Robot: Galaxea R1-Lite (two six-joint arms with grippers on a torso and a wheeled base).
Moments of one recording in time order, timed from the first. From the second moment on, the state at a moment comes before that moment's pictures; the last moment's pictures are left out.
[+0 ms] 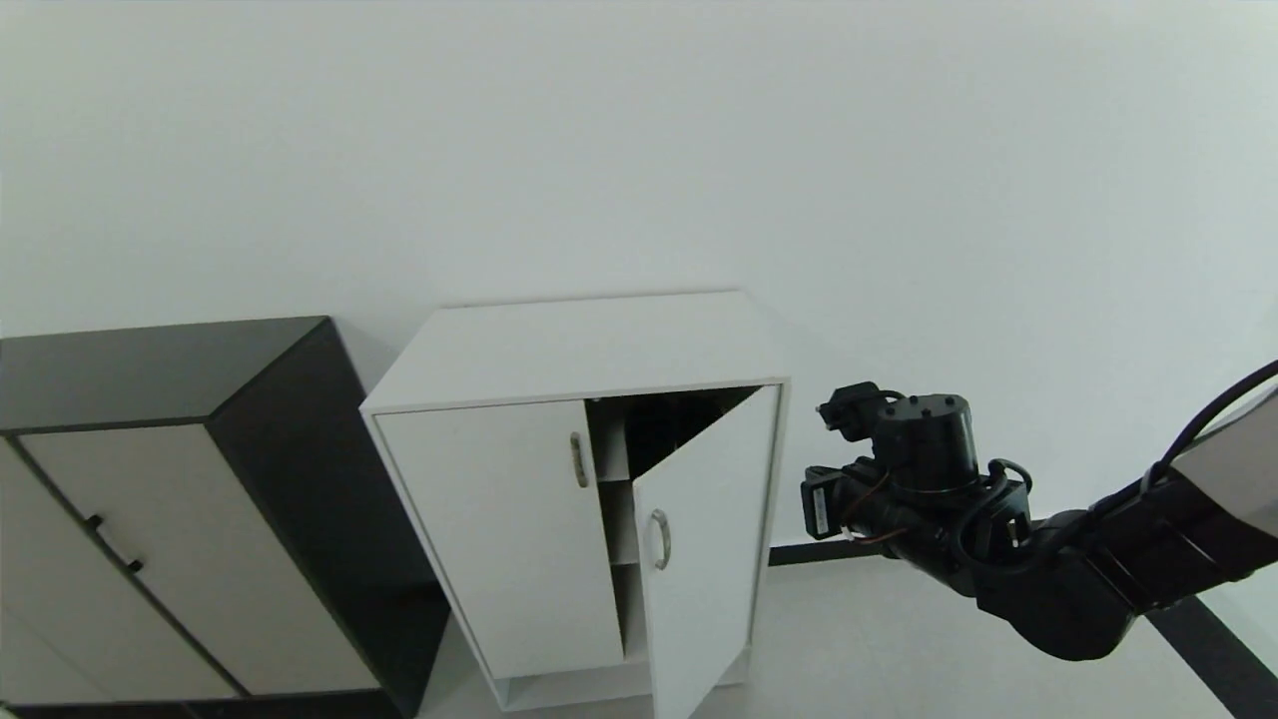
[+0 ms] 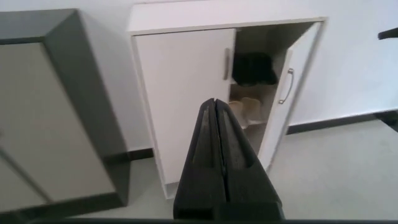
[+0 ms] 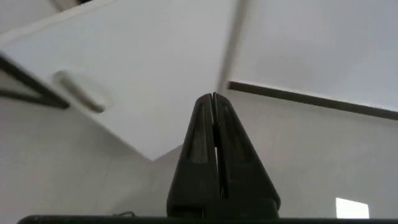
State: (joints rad) left arm 0.00 0.00 0.00 0.00 -0.05 0.01; right arm 0.60 1.98 -0.85 -0.76 -0.27 0.09
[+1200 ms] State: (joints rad) left arm 0.00 0.00 0.00 0.00 -0.05 0.01; right arm 0.56 2.08 -0.64 -1.06 0.07 -0.01
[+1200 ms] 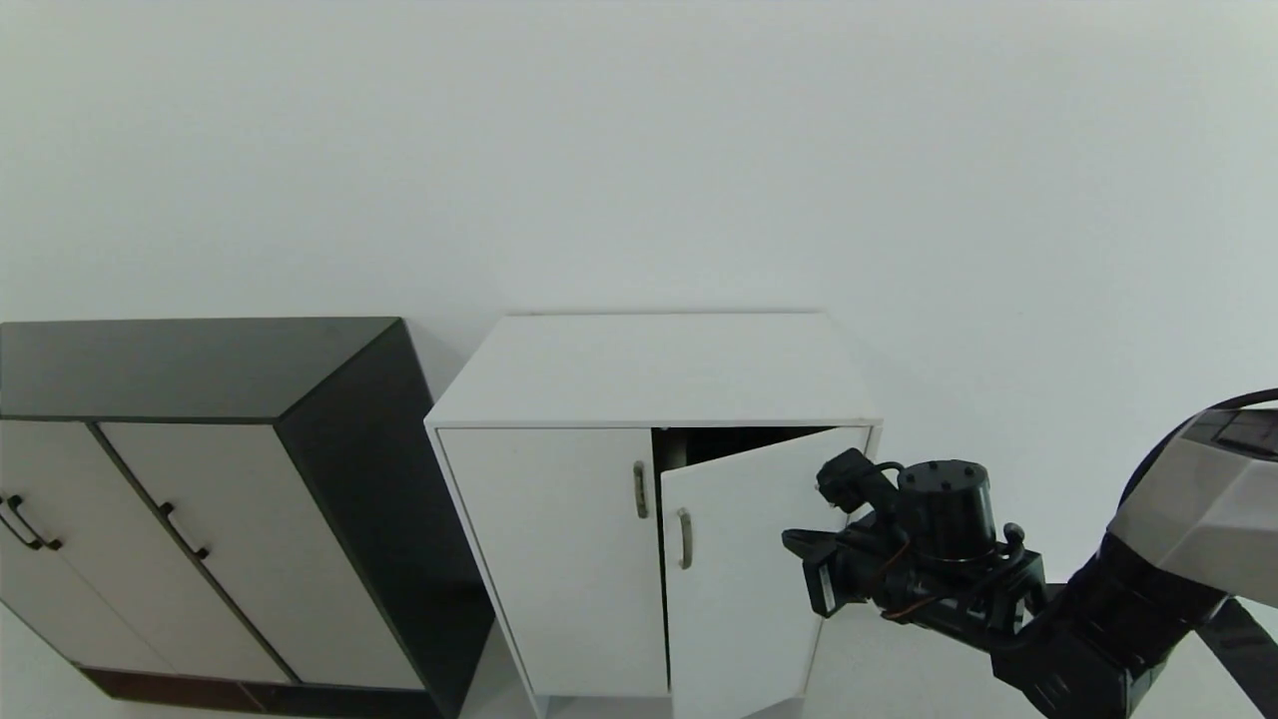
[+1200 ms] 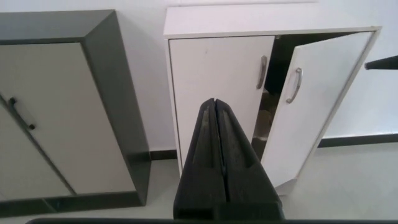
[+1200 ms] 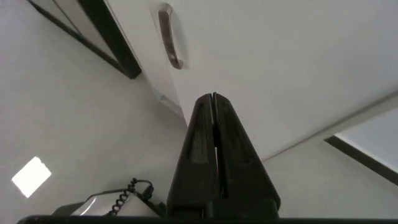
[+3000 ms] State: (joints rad) left arm 0.00 0.00 0.00 0.00 -0.05 0.01; right arm 0.54 2.28 -0.94 -1.02 0.07 0.00
